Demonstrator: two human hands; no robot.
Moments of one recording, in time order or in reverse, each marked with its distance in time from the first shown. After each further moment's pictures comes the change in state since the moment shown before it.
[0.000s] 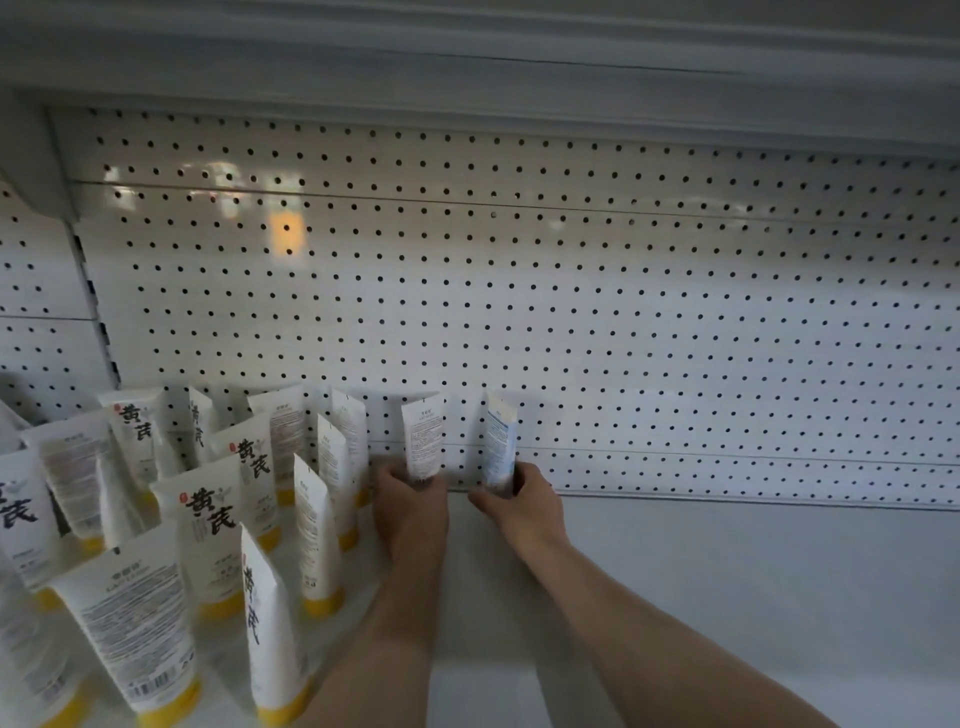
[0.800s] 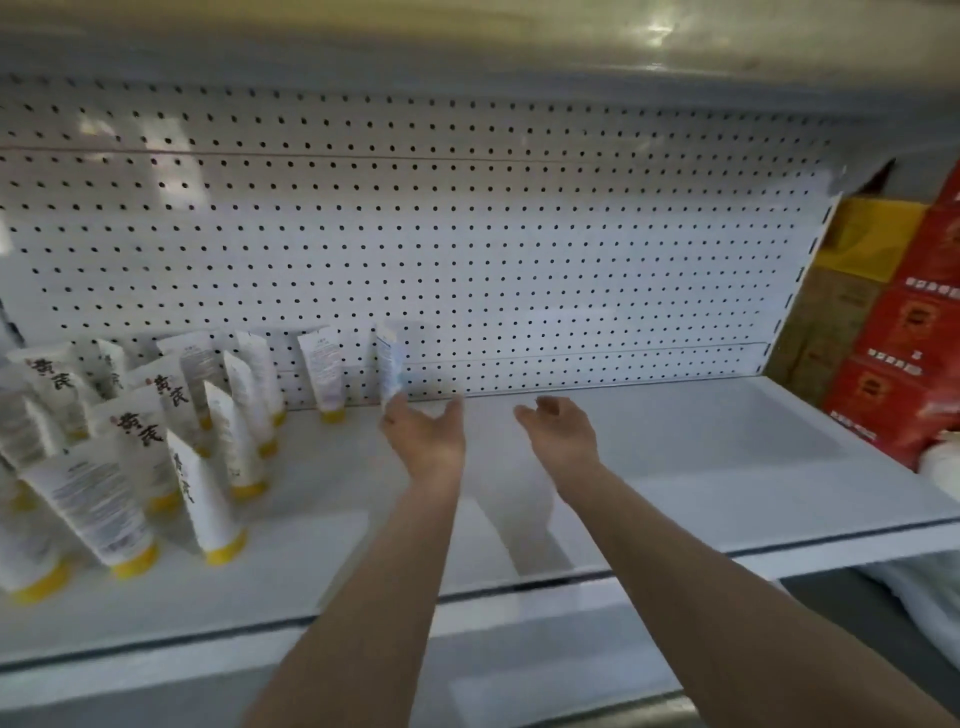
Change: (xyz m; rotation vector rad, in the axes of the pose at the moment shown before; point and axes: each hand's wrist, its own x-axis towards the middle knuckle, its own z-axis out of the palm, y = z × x) left_hand -0.177 0.068 0.020 -0.047 -0.186 -0.009; right_hand -0.121 0.006 -0.175 0.068 0.216 0.247
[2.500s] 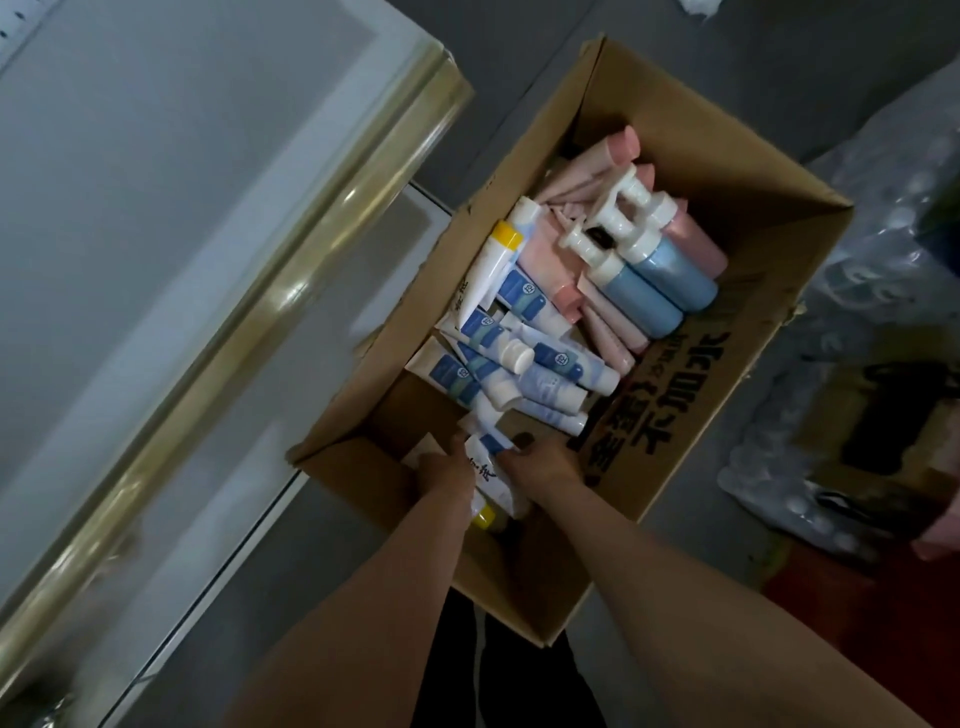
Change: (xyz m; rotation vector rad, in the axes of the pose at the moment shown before) left_hand -0.475 -0.438 0.129 1.164 -0.877 -0.901; right_hand -0.250 0.582 -0.197 -0.086 -0.100 1.271
